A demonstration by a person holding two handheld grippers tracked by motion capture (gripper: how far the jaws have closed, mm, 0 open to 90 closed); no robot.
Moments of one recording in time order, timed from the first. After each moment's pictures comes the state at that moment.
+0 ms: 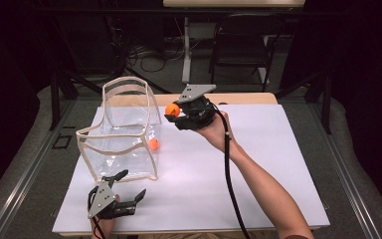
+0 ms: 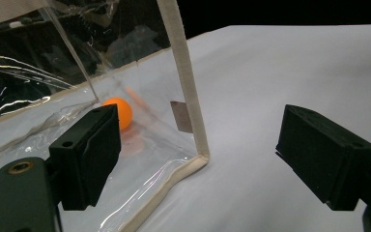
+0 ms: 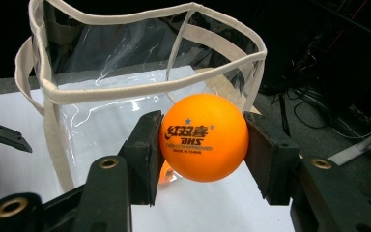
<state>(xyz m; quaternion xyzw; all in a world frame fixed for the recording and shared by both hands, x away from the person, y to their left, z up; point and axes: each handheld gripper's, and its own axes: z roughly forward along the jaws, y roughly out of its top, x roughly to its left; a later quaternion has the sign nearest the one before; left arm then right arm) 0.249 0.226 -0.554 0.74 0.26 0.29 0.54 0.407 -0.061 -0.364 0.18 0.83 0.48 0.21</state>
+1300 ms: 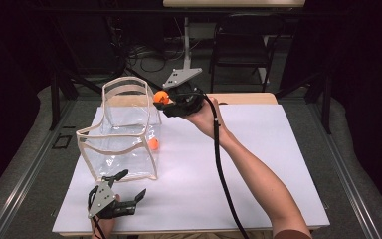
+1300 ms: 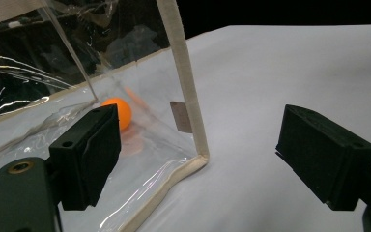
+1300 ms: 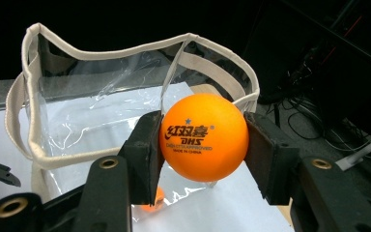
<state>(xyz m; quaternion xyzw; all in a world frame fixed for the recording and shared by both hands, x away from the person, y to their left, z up) 0.250 0.226 -0.554 0.74 0.26 0.29 0.54 0.422 -0.034 -0.333 0.16 0.84 0.47 0.23</state>
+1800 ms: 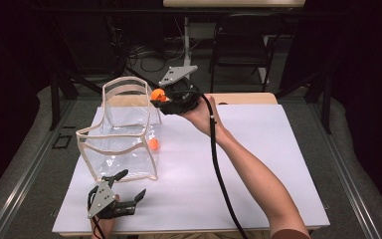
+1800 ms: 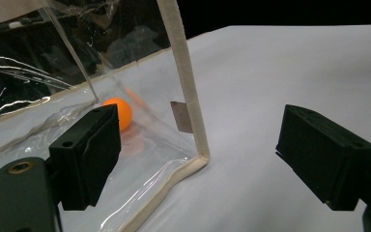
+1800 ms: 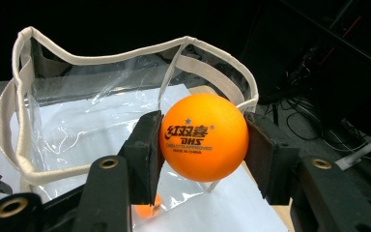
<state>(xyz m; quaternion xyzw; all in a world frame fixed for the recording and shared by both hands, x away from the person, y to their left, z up) 0.250 0.226 -0.554 0.74 0.26 0.29 0.54 0.428 -0.025 -0.332 0.16 0.84 0.47 0.23</state>
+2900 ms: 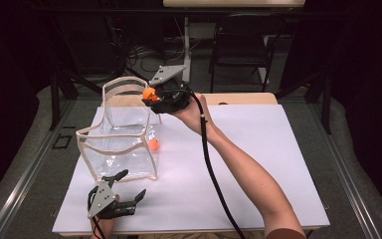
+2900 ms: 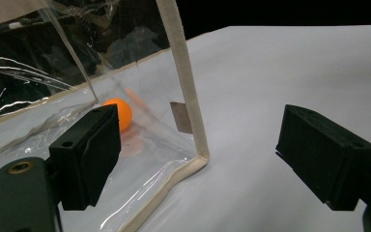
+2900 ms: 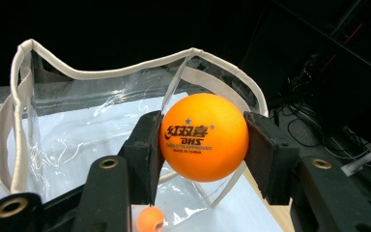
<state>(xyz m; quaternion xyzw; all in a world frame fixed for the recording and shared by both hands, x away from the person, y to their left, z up) 0.249 0.226 -0.553 0.74 0.26 0.29 0.55 0.431 -0.004 -0.332 0.15 0.84 0.47 0.23</state>
